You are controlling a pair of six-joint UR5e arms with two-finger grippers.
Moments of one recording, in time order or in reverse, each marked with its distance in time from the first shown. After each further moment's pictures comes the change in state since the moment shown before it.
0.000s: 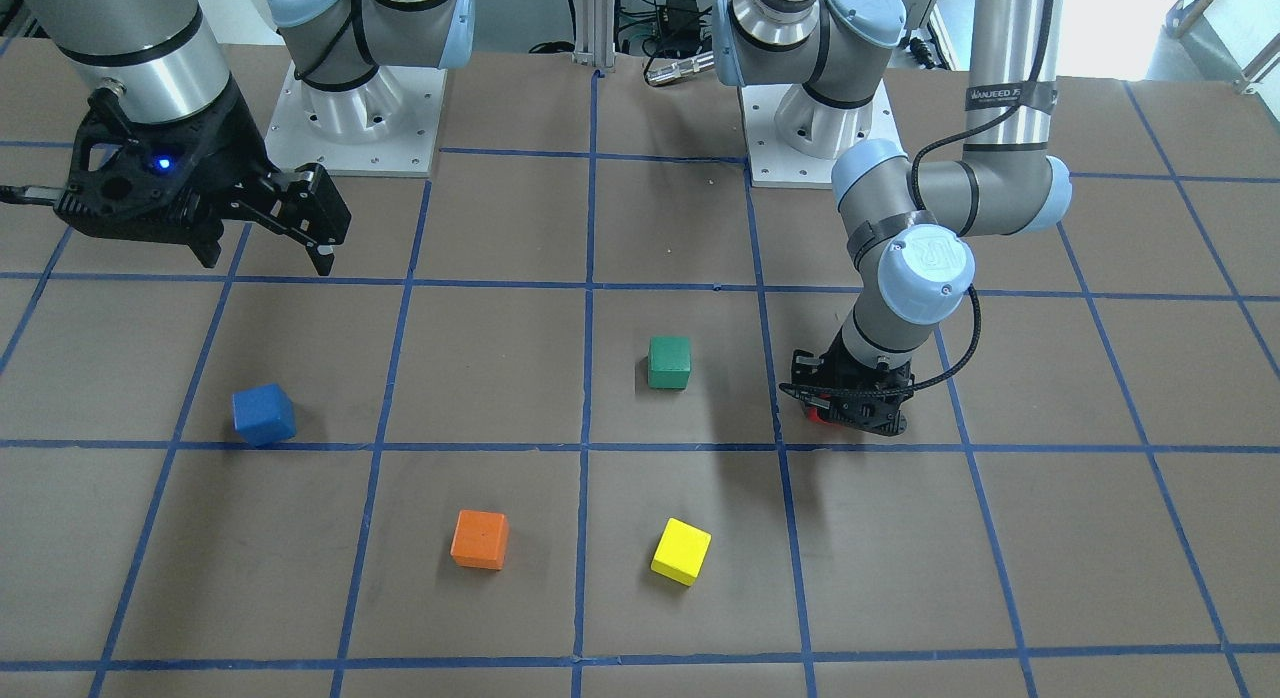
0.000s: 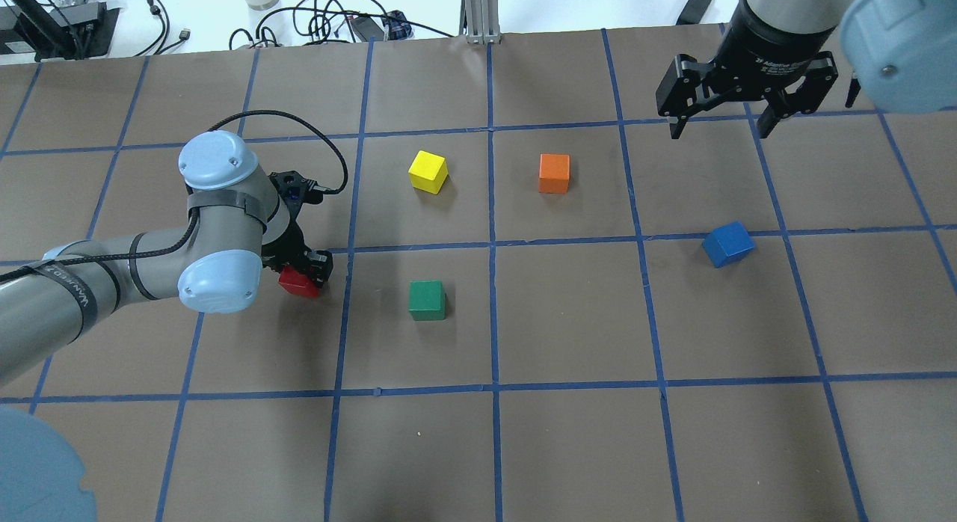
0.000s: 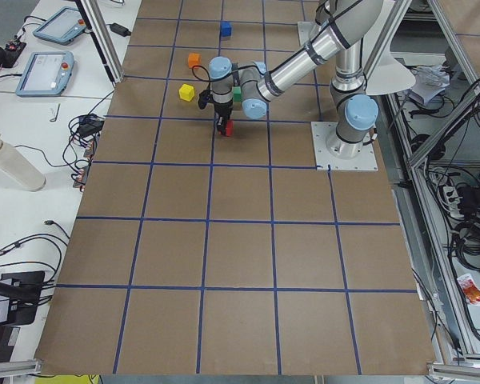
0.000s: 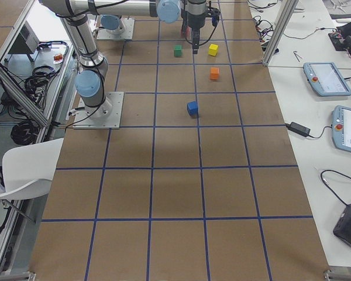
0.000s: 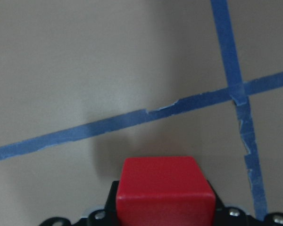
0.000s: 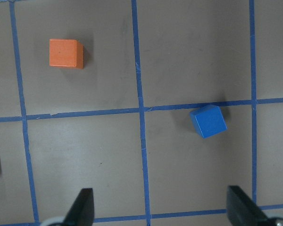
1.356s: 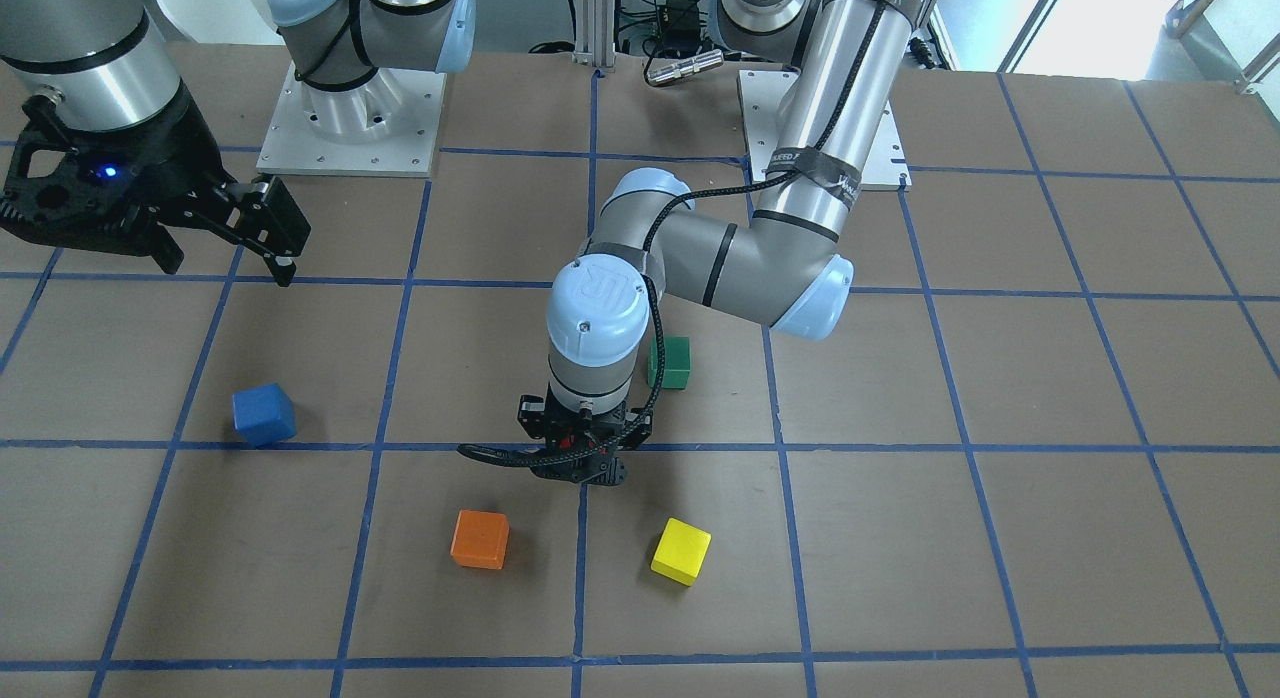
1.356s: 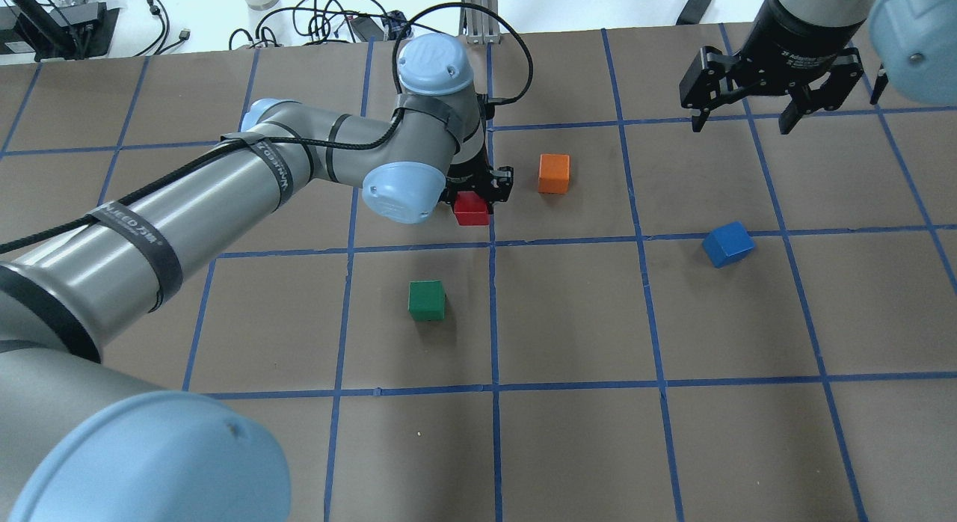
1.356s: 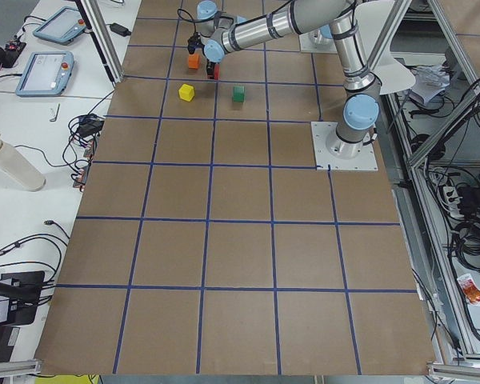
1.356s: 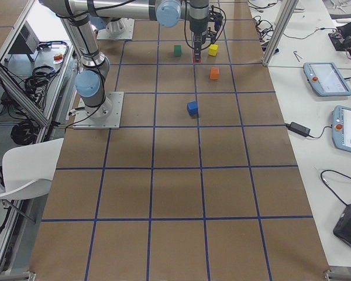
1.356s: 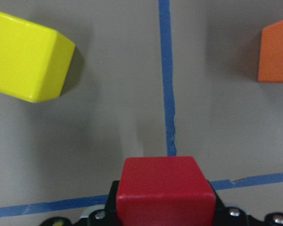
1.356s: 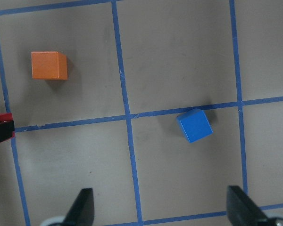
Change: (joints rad) left arm -0.468 -0.282 0.494 -0.194 -0.089 -0.605; right arm -0.056 0.003 0.000 -0.012 0.000 -0.005
